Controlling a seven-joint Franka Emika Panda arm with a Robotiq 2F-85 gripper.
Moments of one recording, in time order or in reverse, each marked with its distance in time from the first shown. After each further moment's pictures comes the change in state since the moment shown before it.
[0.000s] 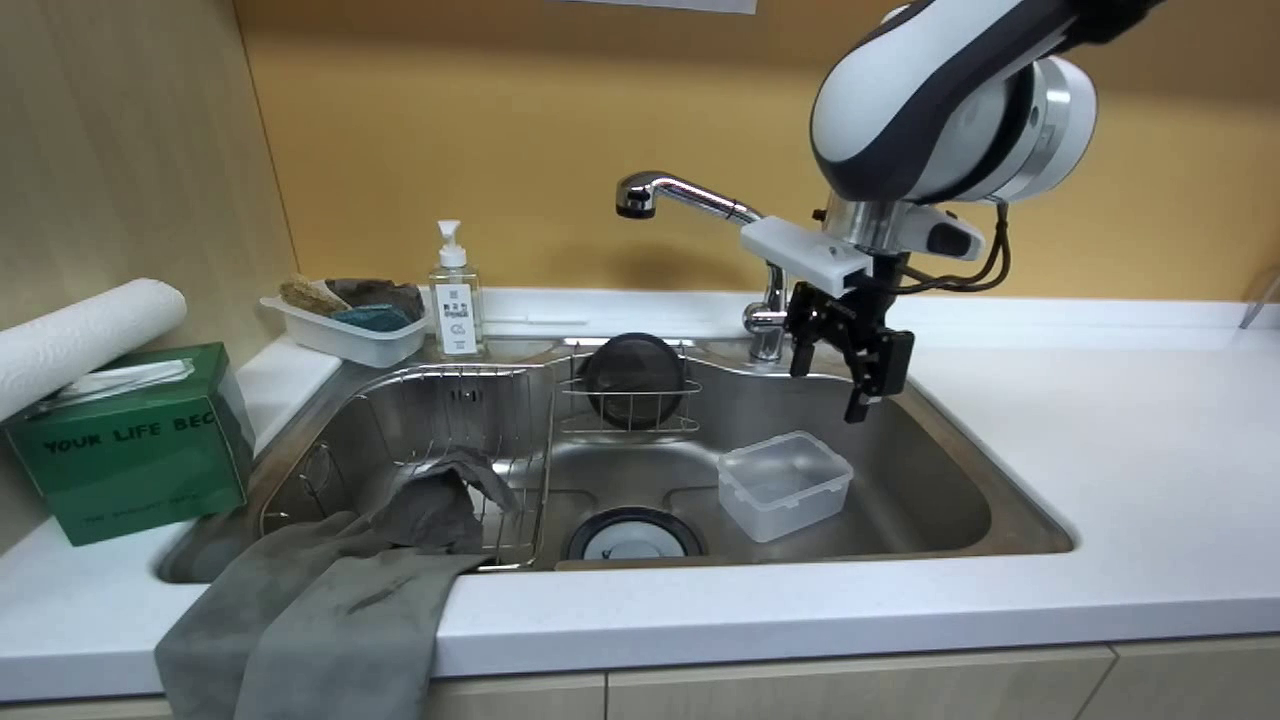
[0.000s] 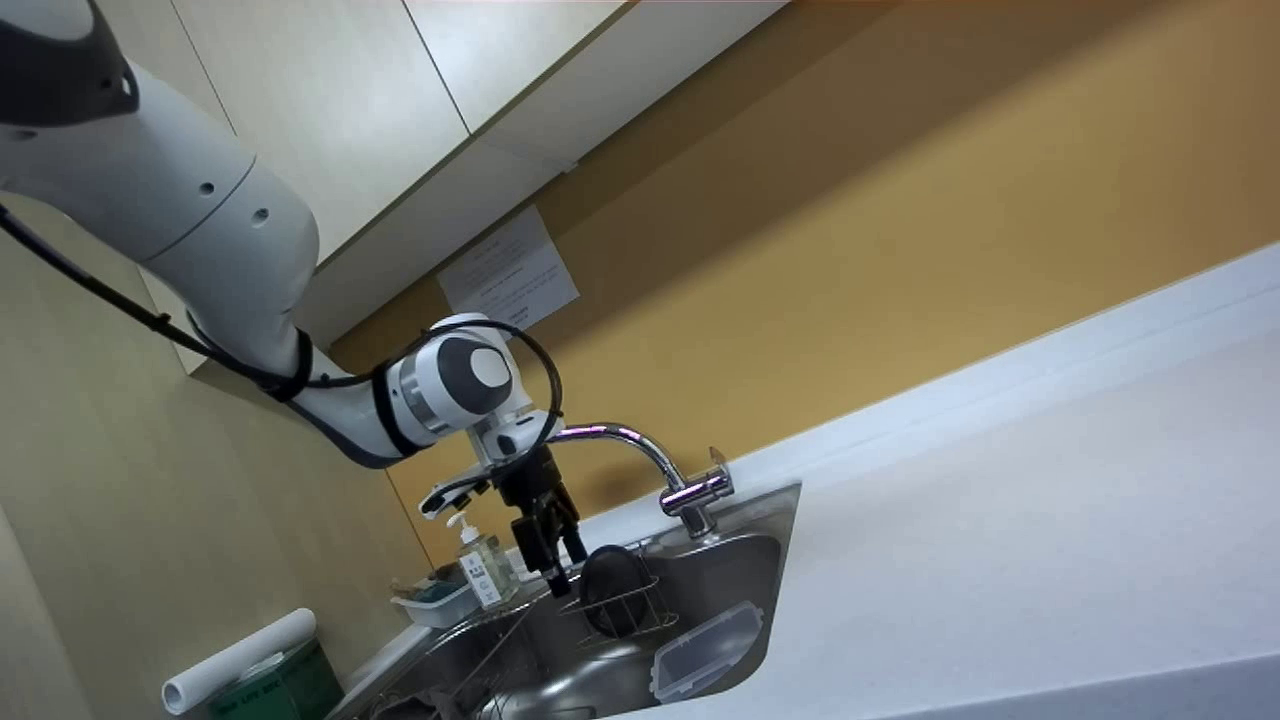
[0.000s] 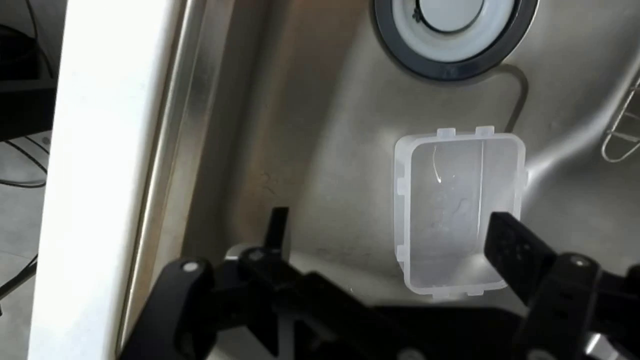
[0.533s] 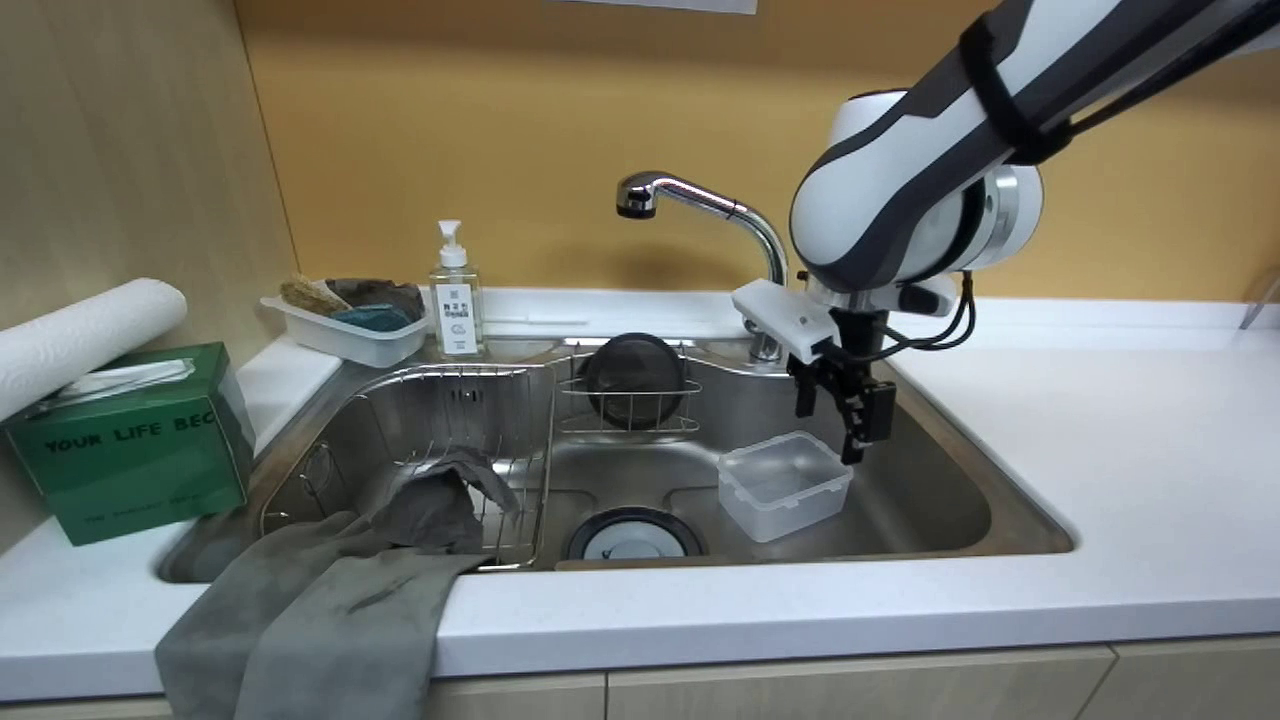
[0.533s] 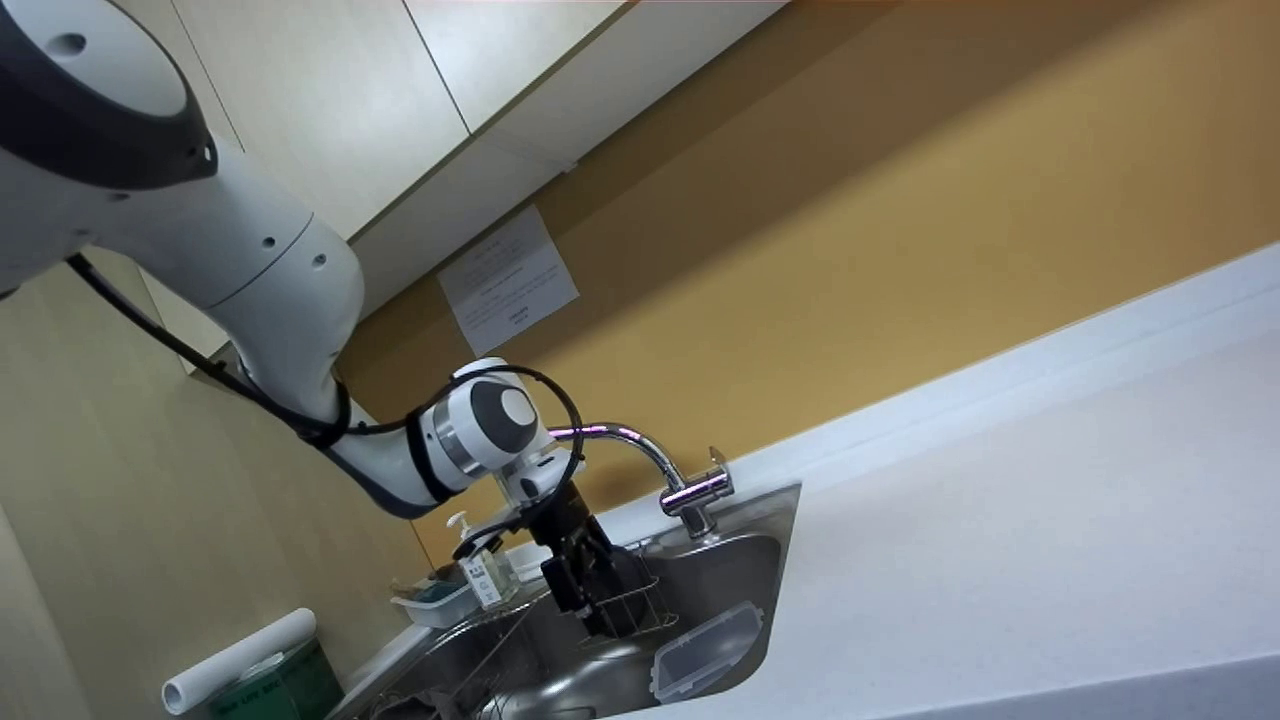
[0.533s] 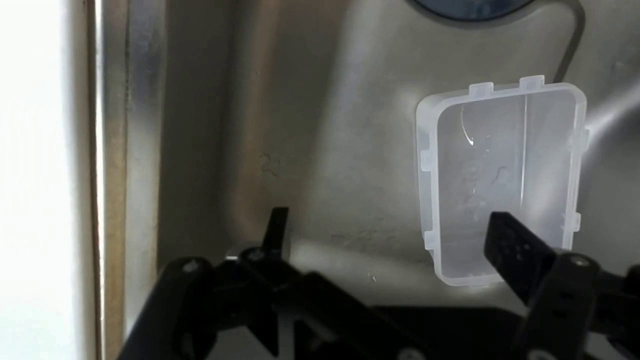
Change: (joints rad) arm 0.067 0.126 -0.073 0.024 -0.118 0.068 0.163
